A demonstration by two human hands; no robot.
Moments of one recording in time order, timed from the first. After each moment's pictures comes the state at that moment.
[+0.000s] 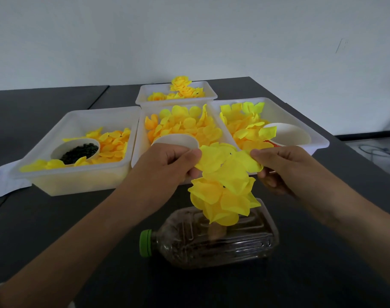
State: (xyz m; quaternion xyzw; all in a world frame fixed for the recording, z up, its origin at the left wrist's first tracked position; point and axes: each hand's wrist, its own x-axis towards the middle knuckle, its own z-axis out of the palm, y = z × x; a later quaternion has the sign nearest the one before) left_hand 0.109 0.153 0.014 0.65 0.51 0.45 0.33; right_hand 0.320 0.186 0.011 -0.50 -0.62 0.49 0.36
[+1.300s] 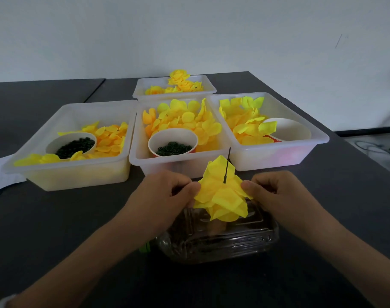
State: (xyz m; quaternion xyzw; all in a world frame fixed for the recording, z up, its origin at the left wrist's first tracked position) left_hand 0.089 0.150 -0.040 0.73 0.58 0.29 0.22; right_hand 0.323 0.177 -0.042 -0.50 -0.72 0.36 0.32
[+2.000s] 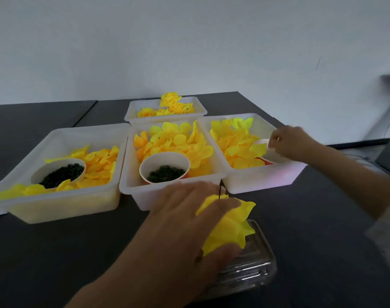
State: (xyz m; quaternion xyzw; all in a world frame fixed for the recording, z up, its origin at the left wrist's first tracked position) left_hand 0.117 0.133 -0.016 0.86 0.45 0.24 -0.03; right_hand 0.384 0.351 0.003 -0.67 -0.72 0.10 0.16
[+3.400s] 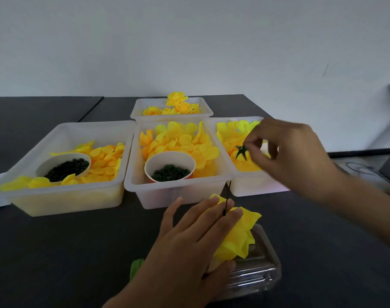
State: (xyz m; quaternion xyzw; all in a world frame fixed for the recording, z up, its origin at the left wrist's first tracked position) left_hand 0.121 0.136 -0.058 0.86 0.46 0.20 -0.08; right_hand 0.325 0.244 0.037 -0.37 -0.85 -0.10 0.36
